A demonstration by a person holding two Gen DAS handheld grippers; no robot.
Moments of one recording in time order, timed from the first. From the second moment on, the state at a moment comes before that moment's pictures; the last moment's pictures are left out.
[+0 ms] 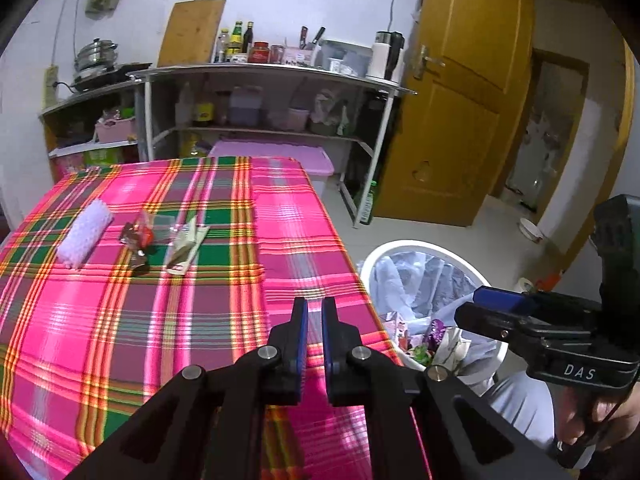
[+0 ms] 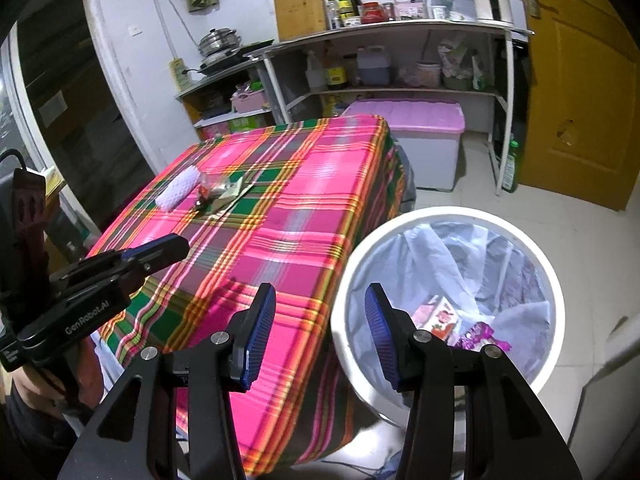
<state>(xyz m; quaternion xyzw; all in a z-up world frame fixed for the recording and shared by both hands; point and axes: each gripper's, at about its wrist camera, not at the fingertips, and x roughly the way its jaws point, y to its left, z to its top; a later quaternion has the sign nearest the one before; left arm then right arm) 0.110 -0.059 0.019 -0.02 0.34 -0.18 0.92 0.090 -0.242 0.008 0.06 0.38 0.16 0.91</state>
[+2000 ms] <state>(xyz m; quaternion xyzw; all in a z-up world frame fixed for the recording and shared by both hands) 0.250 0.075 -0.040 -0.11 0.41 -0.05 0.91 0.210 -0.120 0.004 0.00 0.42 0.24 0.88</state>
